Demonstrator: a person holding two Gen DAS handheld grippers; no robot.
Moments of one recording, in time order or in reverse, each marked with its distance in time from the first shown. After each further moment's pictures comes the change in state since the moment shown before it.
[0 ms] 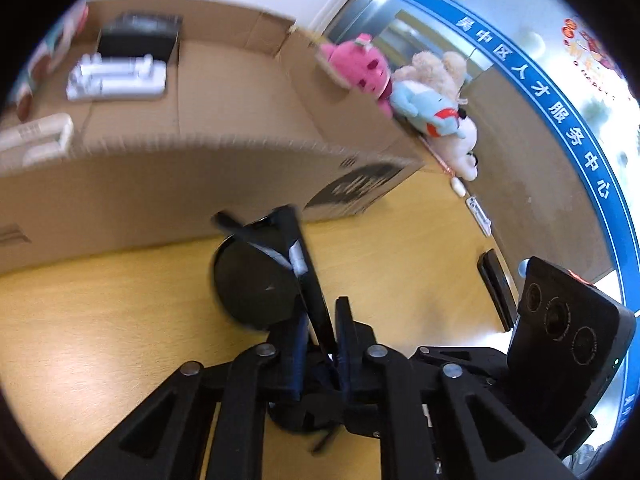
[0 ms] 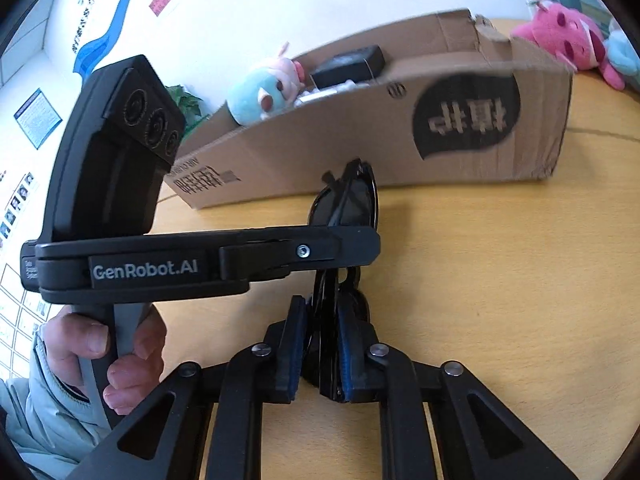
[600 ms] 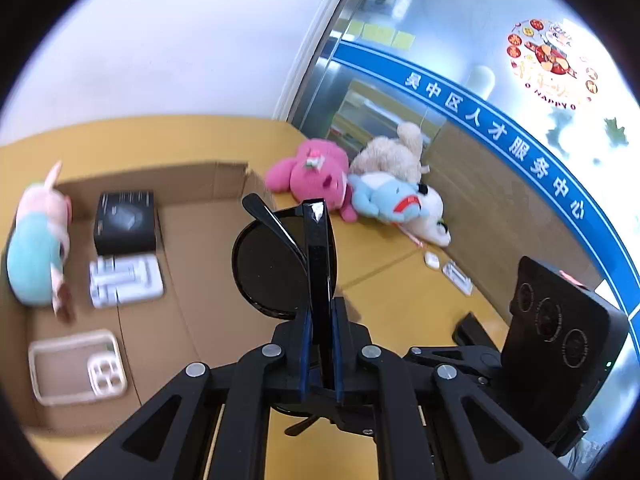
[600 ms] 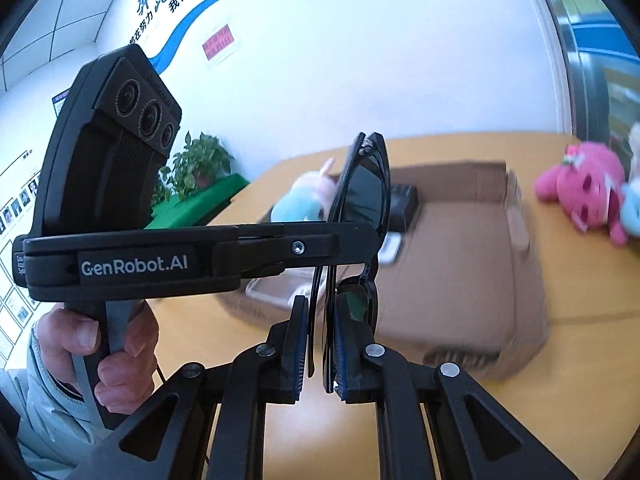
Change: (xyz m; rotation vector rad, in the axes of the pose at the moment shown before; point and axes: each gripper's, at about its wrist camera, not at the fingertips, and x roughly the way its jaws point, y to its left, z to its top) left arm -0.084 -0.069 0.114 0.189 -0.199 0.039; right arm -0.073 0.055 0.108 -0.176 -0.240 0.000
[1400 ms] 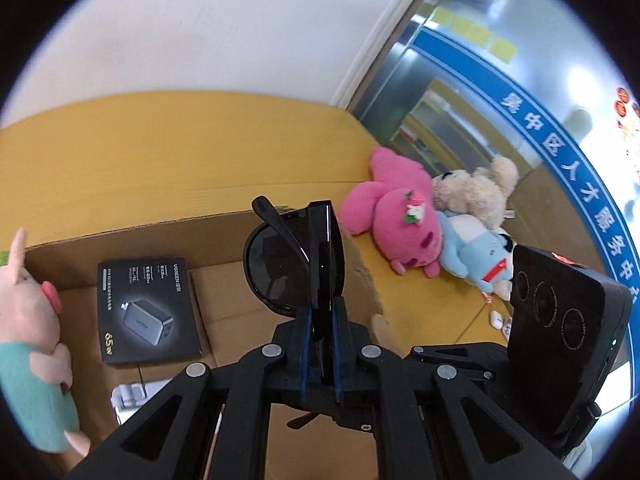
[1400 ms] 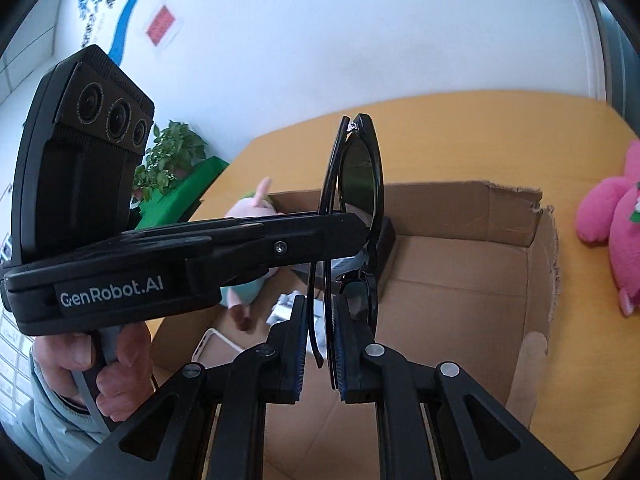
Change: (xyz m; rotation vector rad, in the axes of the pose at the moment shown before) left arm 0.130 0.129 0.130 -0.142 0.142 0.075; right arm 0.162 -0.134 0.142 0.134 0.236 0.069
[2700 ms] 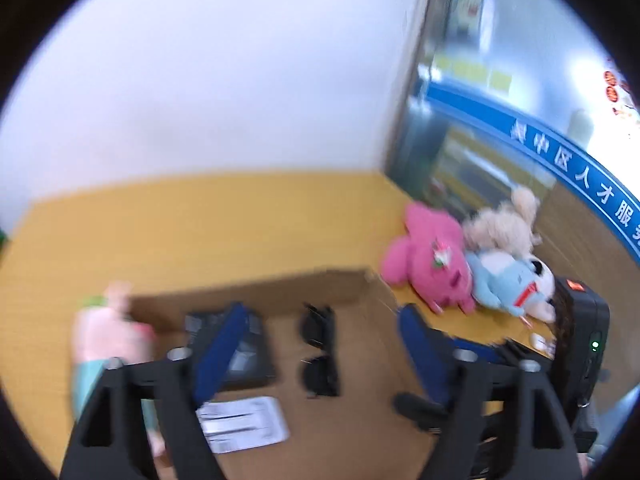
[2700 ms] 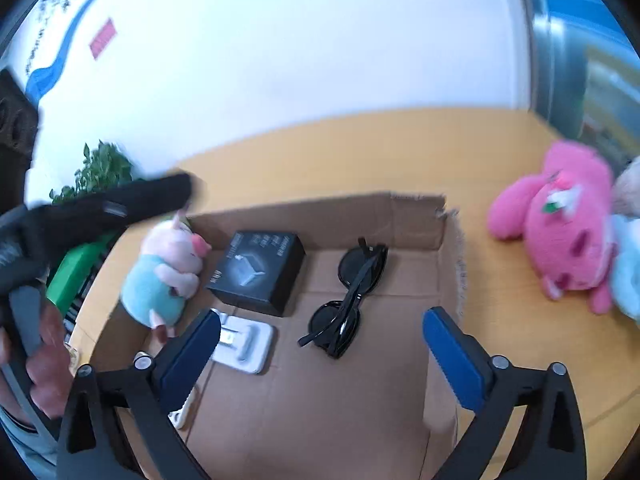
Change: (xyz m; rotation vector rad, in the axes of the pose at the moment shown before) left arm -0.116 -0.032 -0.037 0.128 -0.332 0.275; right arm -0.040 -0.006 -0.011 0.036 -0.154 -0.327
